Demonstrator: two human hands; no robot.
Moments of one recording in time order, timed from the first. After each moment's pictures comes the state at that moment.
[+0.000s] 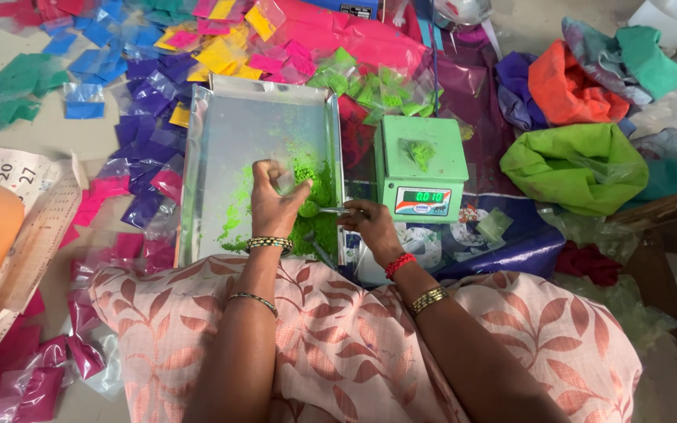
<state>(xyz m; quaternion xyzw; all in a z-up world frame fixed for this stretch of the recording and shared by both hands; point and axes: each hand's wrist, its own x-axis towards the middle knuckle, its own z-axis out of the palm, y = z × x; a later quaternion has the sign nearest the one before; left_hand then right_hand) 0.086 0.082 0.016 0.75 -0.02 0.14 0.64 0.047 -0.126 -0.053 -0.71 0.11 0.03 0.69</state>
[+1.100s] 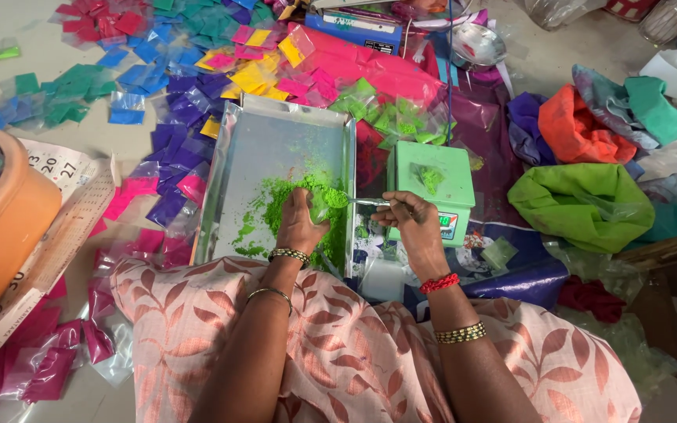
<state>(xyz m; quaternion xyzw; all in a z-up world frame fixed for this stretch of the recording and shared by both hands) 0.084 0.072 -0.033 0.87 -0.08 0.11 0.47 0.022 -0.143 0.072 -0.70 0.06 -0.05 0.71</state>
